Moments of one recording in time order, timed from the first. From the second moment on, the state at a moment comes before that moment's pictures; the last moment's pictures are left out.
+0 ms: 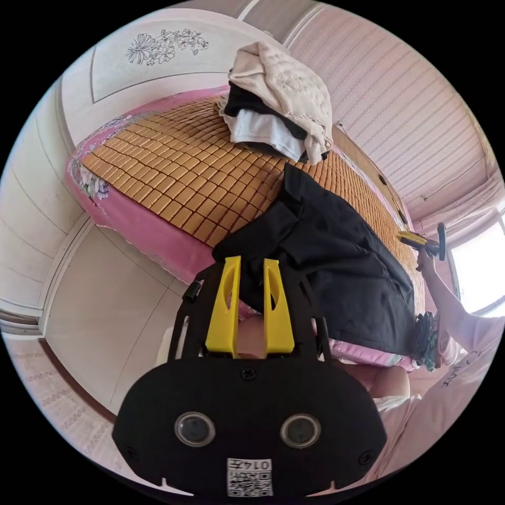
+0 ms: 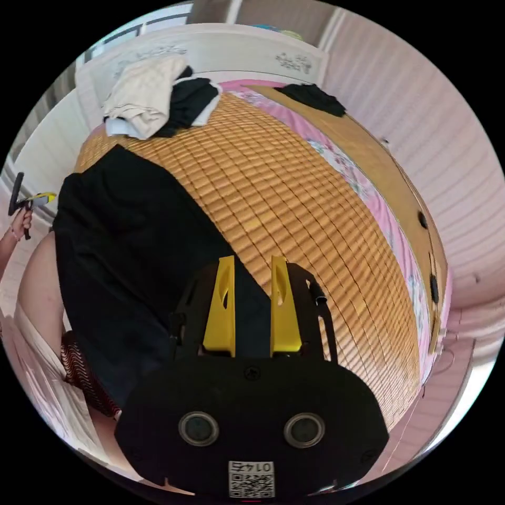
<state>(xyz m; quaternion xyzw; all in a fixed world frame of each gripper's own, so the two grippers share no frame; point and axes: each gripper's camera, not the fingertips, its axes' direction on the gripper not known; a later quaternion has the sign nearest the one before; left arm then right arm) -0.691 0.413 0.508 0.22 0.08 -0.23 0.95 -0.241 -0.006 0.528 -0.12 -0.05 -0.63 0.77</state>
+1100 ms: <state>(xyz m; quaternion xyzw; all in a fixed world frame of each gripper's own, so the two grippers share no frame) -0.666 0.412 0.473 0.22 0.03 -0.14 0.96 -0.355 0.060 0.491 -0.08 -0.08 -0.69 0.72</state>
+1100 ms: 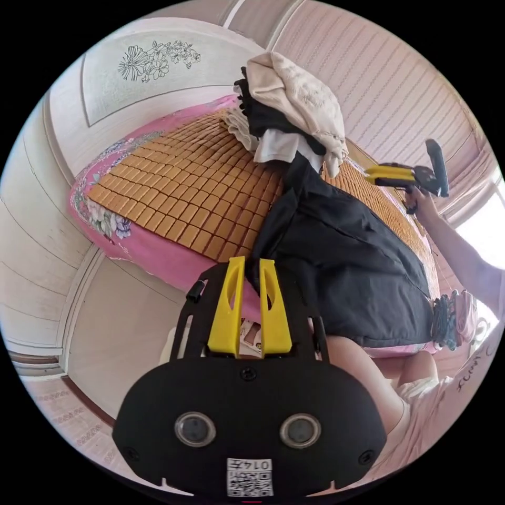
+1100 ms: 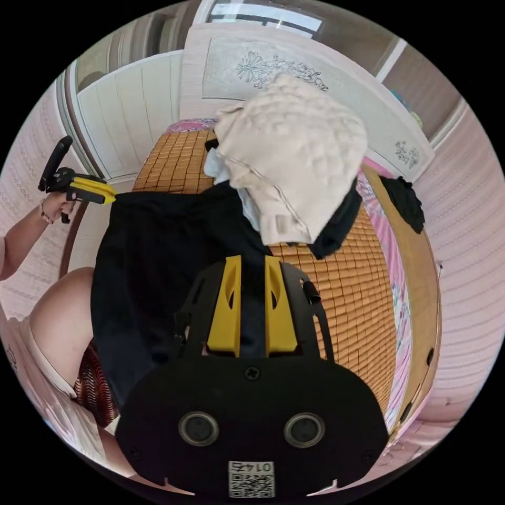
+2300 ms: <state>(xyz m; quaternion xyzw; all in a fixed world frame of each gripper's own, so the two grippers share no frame) -0.228 0.133 0.471 0.09 0.11 0.28 0.95 0.309 0.043 0.287 -0.10 0.07 -0.12 0.98</state>
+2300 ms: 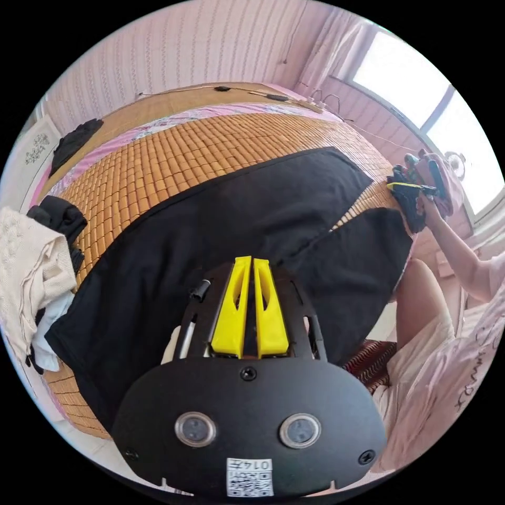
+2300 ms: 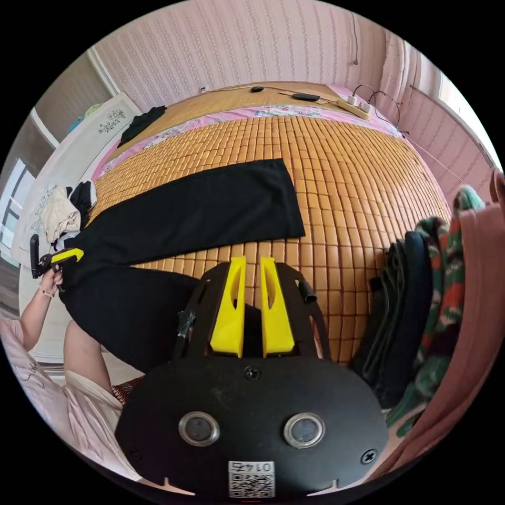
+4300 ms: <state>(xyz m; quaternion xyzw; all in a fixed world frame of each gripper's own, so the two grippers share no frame) -0.398 0.285 0.516 0.14 0.20 0.03 0.97 0.479 0.207 0.164 -0.14 0.11 -0.02 0.98</state>
